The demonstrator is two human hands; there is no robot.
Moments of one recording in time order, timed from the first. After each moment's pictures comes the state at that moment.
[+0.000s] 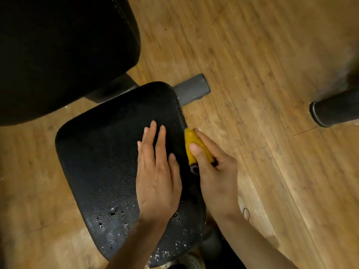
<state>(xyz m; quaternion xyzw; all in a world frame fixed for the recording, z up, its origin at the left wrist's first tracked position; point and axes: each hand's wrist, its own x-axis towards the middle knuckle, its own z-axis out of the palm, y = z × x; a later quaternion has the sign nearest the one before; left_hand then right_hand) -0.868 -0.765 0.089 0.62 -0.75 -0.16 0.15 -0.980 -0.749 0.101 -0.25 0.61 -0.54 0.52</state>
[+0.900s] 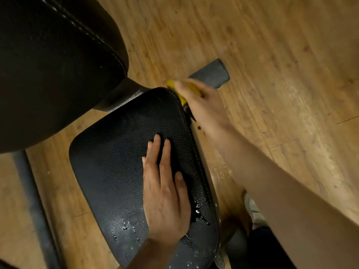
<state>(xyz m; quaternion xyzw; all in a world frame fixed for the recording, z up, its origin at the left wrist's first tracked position) -0.873 -0.767 0.092 0.64 -0.74 -0.17 0.13 -1.006 -0.884 0.065 -0.26 0.58 -0.45 0.63</state>
